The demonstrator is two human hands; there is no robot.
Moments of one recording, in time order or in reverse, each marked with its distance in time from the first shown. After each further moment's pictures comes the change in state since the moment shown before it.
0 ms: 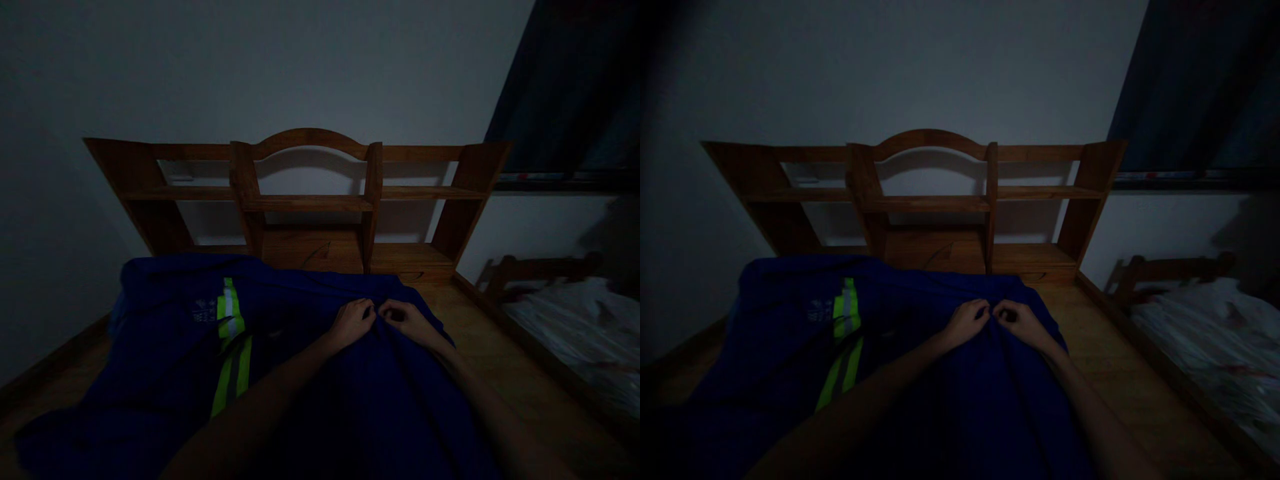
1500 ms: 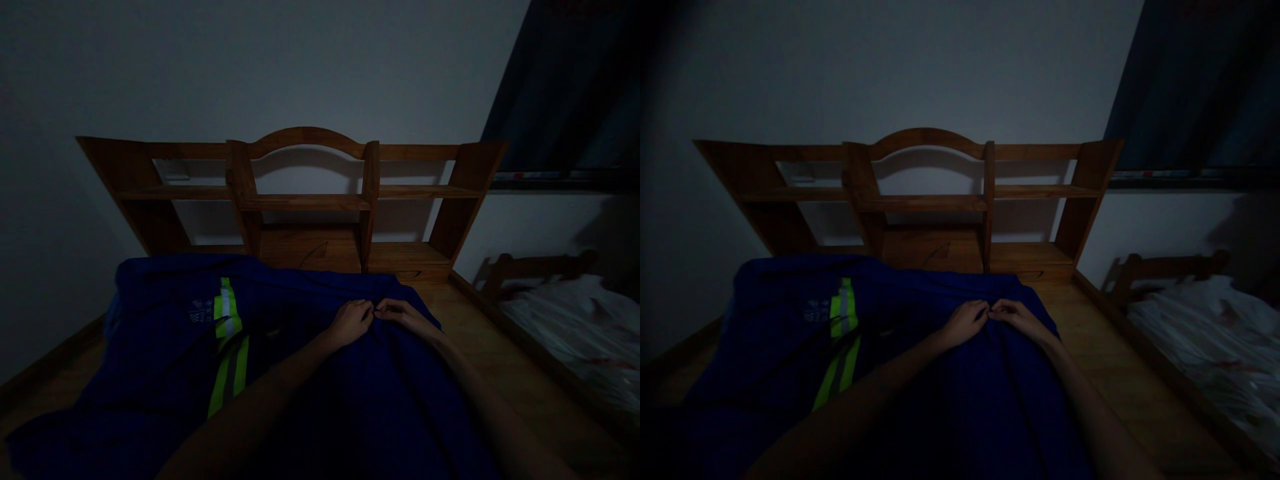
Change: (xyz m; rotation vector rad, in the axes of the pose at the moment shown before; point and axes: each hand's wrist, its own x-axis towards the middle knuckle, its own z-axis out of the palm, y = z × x) left_hand 0.001 -0.003 0.002 0.029 -0.058 0.082; right_hand 0.005 0.007 -0.004 0.209 -0.080 0.211
